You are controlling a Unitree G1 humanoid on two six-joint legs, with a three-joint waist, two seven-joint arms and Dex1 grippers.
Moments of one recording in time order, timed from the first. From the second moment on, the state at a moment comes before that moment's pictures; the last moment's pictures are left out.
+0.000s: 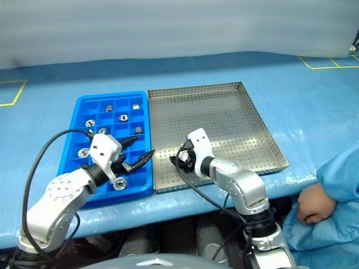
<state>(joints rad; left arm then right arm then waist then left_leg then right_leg) 0.05 0.50 -0.02 -0.66 -0.32 0.59 -0.45 -0.28 -0.22 0.20 -0.34 0.37 1.00 0.36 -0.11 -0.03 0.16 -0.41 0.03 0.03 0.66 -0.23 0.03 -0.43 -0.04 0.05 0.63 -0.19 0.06</state>
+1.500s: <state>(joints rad) 0.13 0.60 0.21 -0.67 -0.23 0.69 -0.34 -0.44 -0.05 0.26 -0.28 0.28 0.85 0.35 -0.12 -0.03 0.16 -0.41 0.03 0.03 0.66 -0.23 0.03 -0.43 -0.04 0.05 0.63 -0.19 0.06</state>
